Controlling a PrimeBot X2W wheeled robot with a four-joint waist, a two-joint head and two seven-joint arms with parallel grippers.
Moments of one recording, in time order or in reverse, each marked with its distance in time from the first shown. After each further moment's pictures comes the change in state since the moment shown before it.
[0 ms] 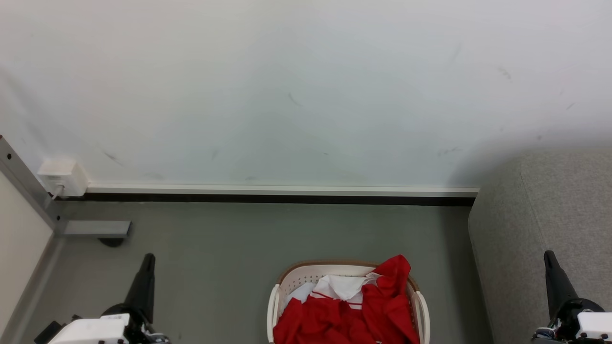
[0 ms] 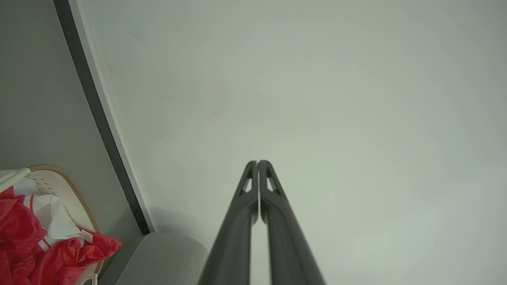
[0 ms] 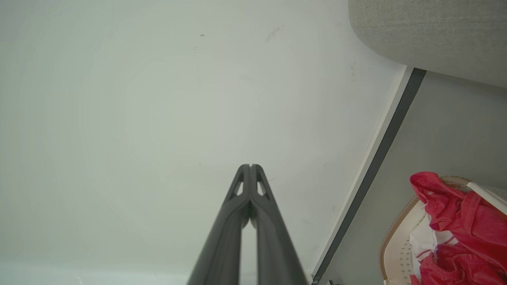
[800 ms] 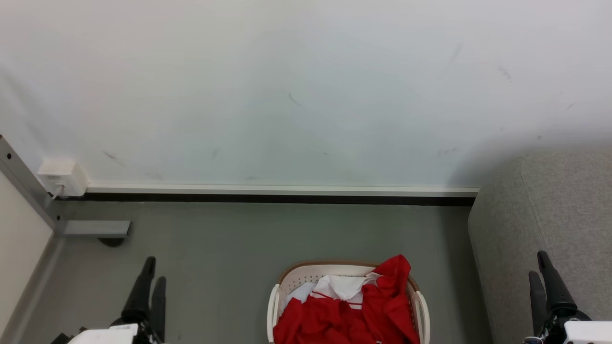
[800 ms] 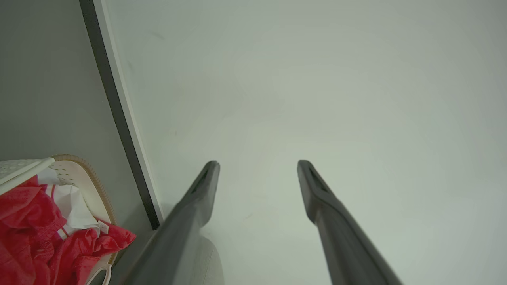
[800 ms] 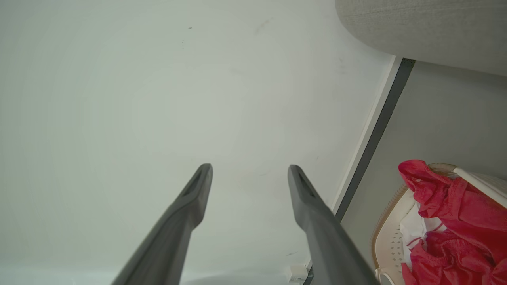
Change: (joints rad) left arm 0.029 -0.008 -0.023 0.018 0.002 0.001 -0.030; right arm 0.029 0.012 0.036 0.001 0.001 0.000 -0.031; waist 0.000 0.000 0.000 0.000
